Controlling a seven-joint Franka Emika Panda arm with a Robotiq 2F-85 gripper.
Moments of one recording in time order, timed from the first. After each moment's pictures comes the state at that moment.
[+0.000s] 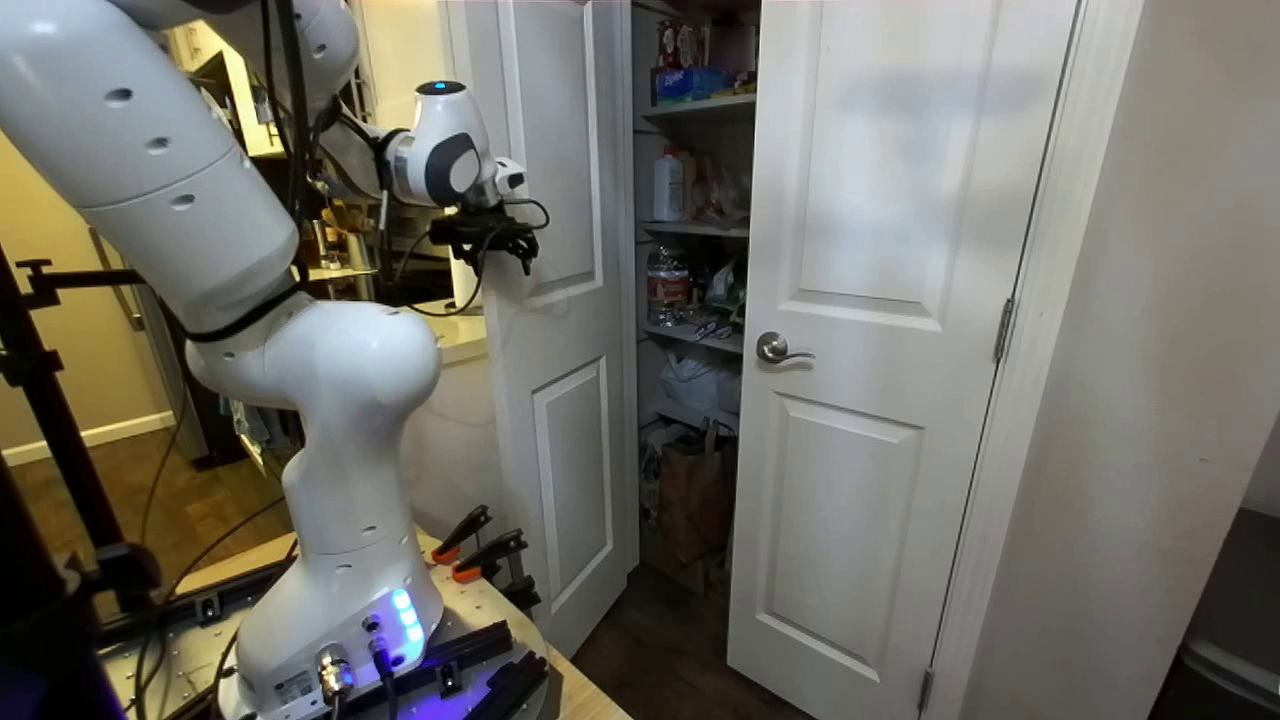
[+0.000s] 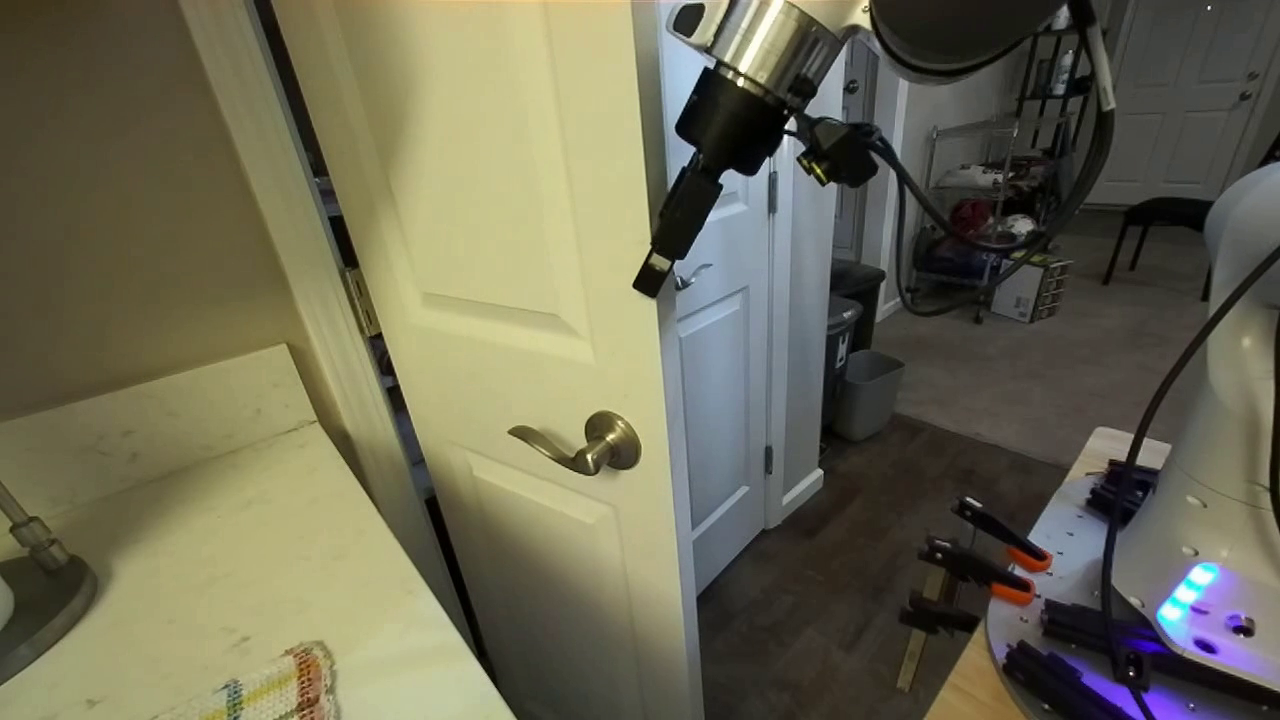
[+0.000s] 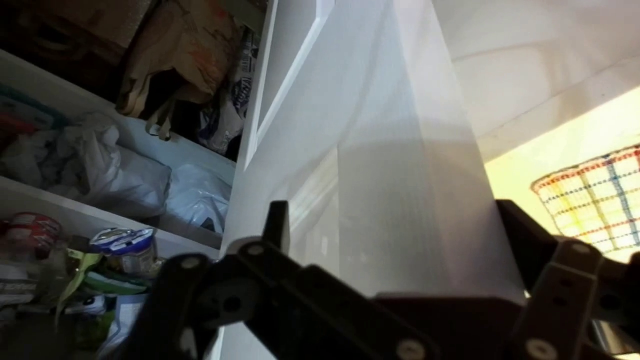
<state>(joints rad) 0.47 -0.49 0.18 -2.63 0.24 2.71 -0.25</state>
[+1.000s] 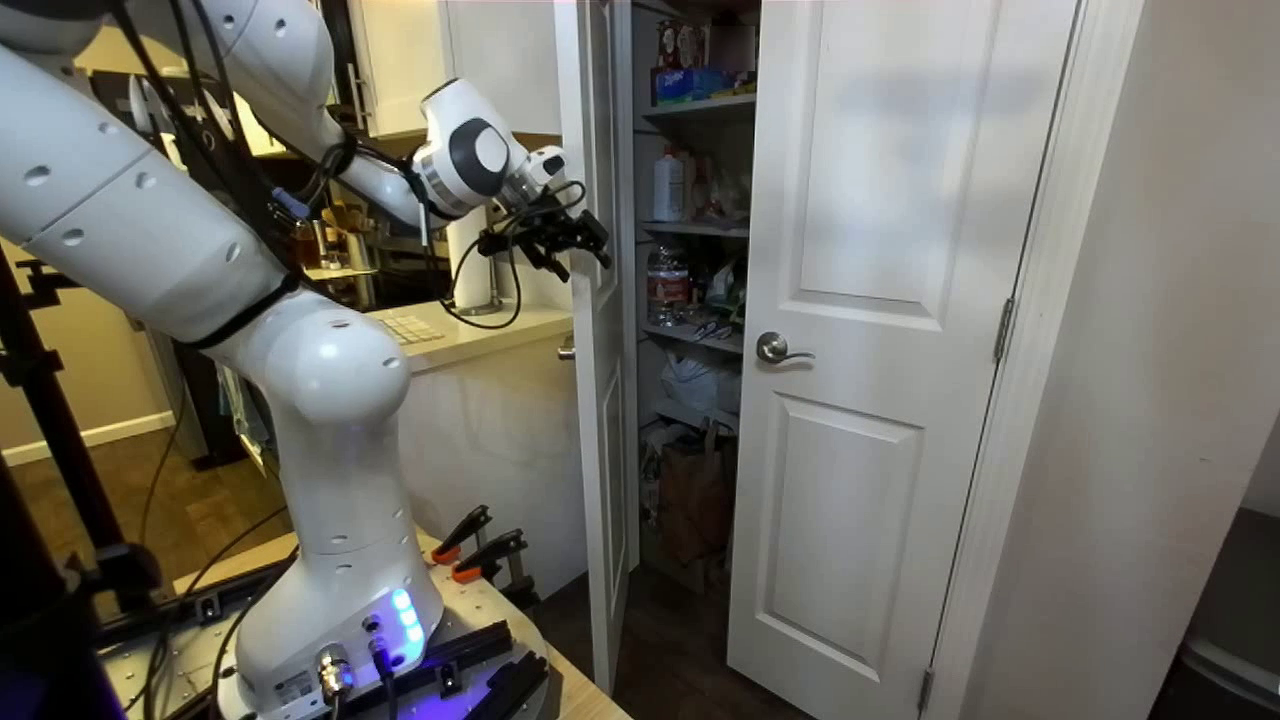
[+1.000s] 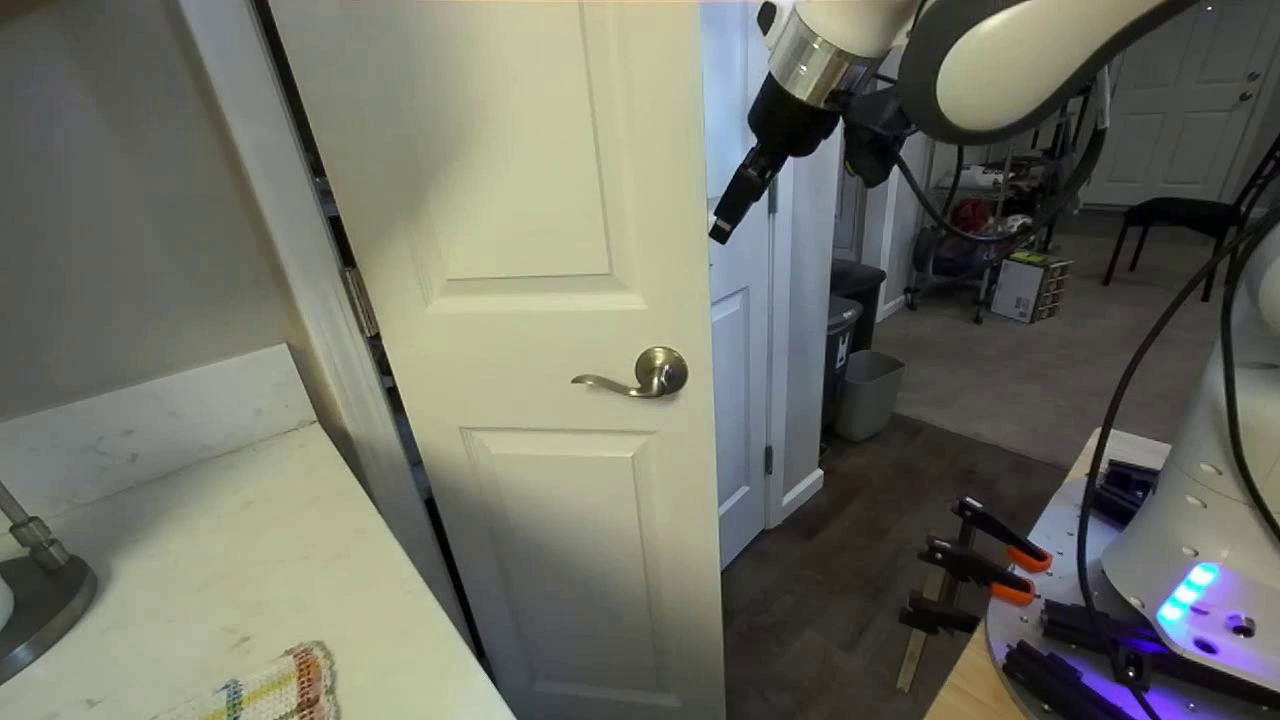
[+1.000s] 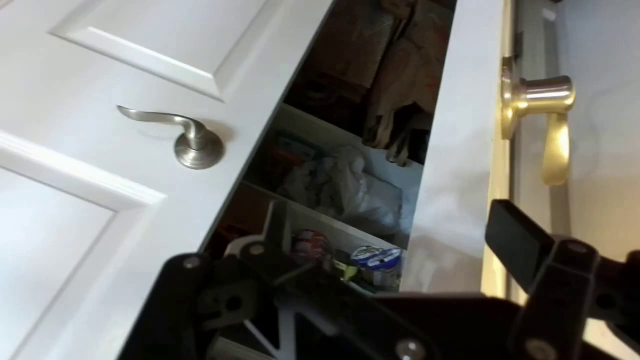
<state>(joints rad) -0.02 -0.66 0.36 -2.74 -0.23 2.72 0.16</state>
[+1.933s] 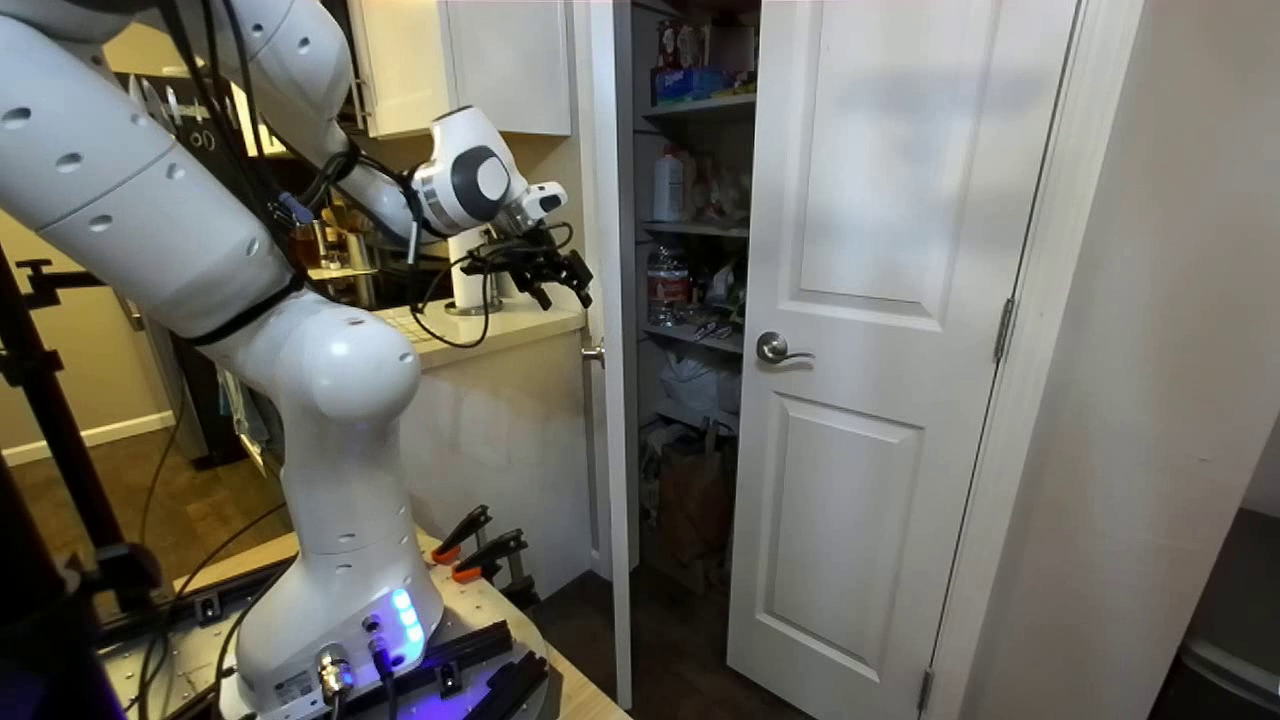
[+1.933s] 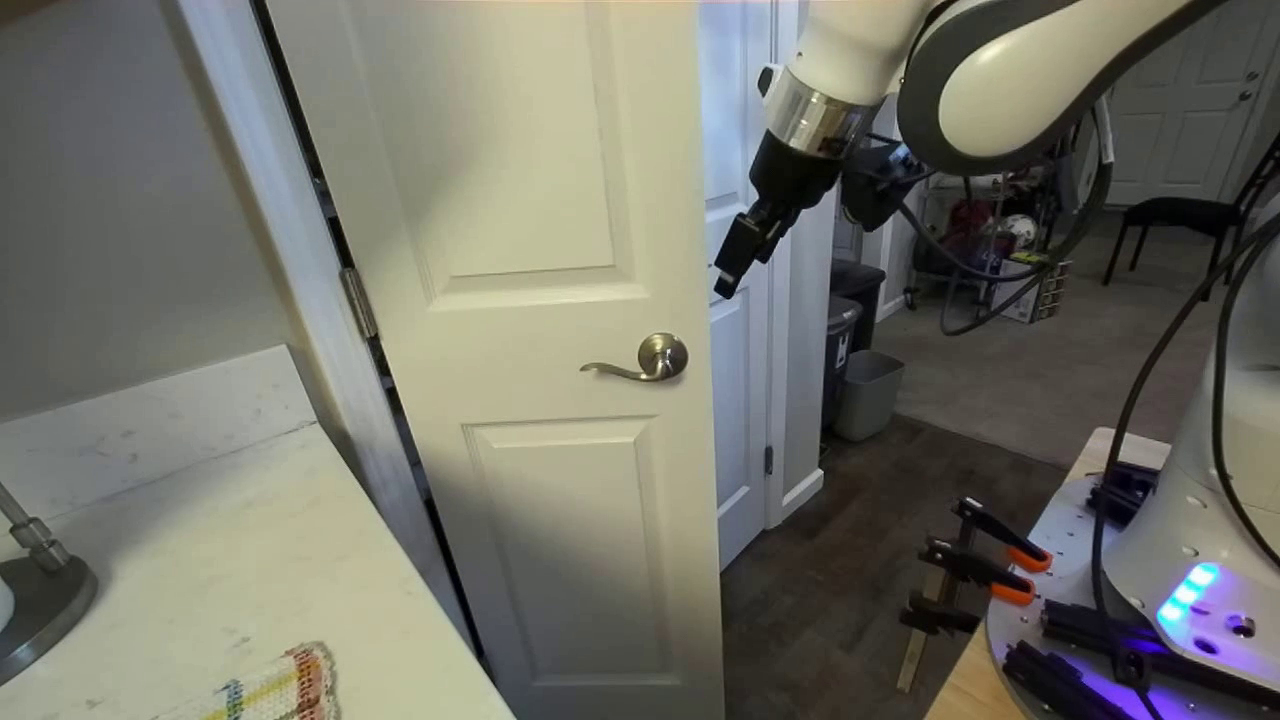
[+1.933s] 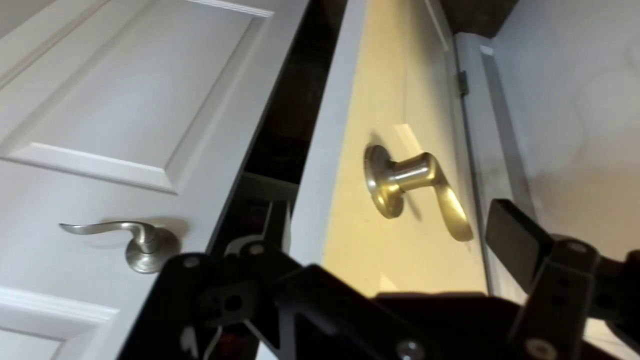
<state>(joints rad) 0.11 -0.59 0.30 -2.77 -0.12 2.68 0.26</state>
